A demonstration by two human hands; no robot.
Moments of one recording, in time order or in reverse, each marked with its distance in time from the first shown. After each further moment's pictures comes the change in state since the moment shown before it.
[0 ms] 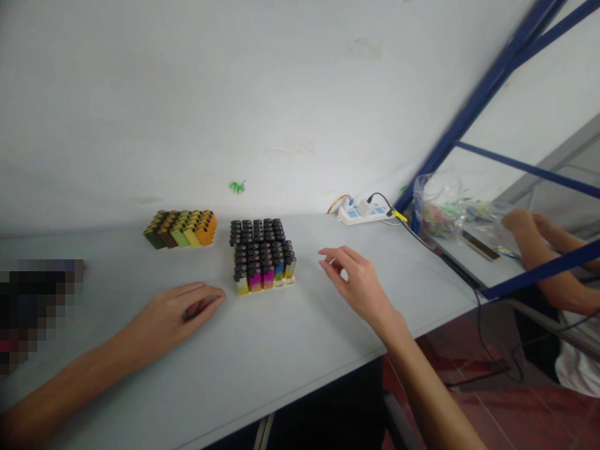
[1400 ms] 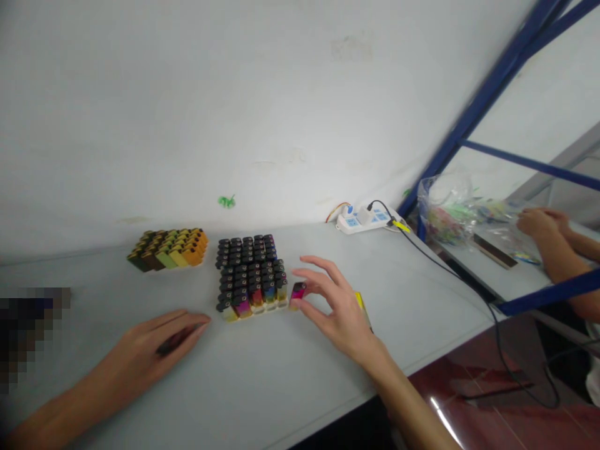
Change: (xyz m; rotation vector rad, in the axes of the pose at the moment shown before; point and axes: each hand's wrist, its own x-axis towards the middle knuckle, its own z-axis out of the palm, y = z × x) left_hand -0.006 -0.006 -0.002 -0.024 0.067 0.016; right_hand -0.002 -0.010 0.026 0.601 0.009 0.055
